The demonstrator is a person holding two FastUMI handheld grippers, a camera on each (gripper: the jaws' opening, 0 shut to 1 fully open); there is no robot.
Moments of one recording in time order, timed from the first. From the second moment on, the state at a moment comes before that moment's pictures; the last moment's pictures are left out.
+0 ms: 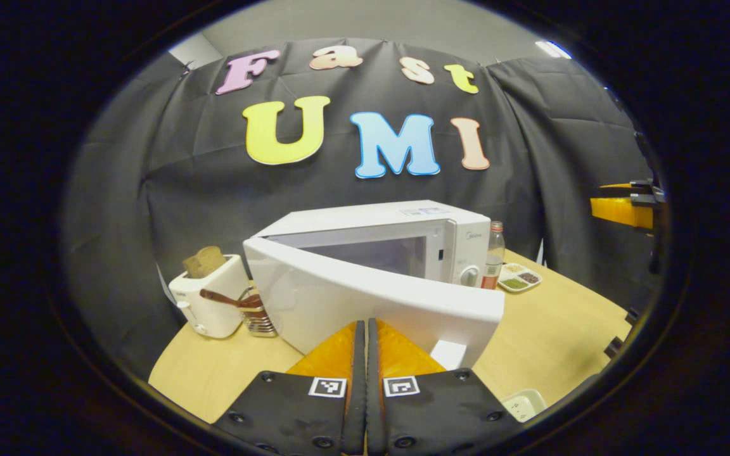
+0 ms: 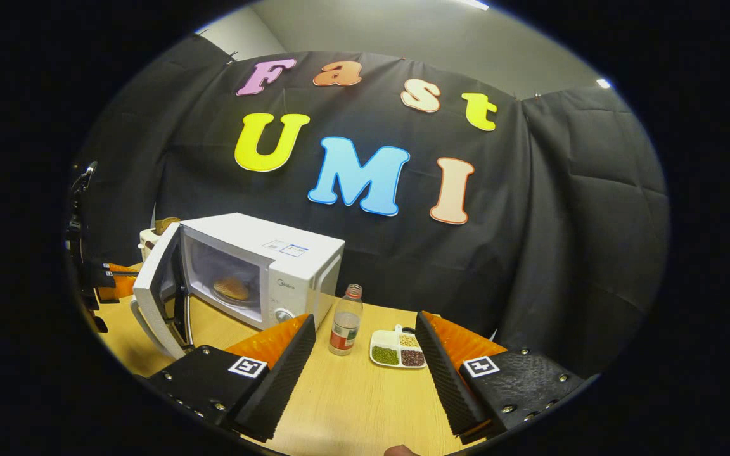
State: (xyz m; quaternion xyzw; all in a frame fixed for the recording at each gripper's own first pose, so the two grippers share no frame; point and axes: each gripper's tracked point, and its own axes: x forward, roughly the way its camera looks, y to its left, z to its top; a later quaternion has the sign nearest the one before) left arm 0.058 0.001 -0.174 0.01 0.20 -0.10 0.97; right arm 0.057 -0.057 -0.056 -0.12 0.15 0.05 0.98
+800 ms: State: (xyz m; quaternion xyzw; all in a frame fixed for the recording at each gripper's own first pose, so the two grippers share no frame) left arm 0.168 -0.097 -0.182 -0.03 0.20 -0.12 0.97; right arm 0.042 -0.147 -0.073 -0.10 0.16 0.00 0.98
